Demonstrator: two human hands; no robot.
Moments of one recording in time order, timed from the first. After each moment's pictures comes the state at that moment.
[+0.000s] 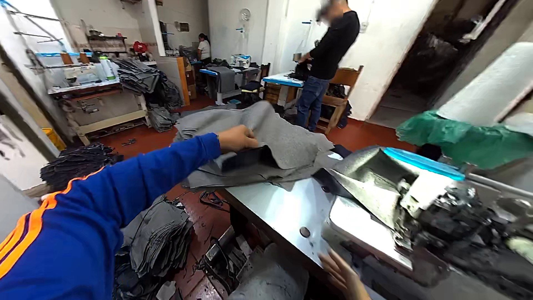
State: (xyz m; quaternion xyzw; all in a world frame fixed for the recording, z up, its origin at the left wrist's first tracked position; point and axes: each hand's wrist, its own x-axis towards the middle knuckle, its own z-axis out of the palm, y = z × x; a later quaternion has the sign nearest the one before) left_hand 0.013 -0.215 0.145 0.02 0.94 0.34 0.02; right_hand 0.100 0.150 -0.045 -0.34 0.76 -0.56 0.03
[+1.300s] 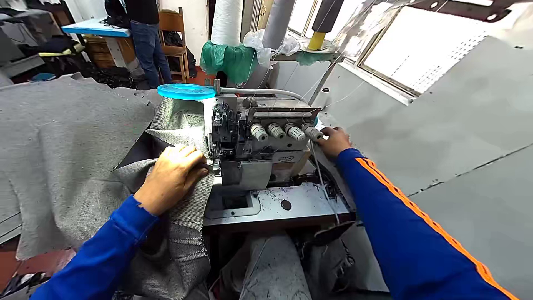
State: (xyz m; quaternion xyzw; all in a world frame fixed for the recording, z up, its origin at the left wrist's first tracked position) left_hand -0.037 0.011 0.005 0.41 0.85 0.21 -0.24; right_hand -0.080 0.486 -0.015 0.21 0.95 -0.22 -0.08
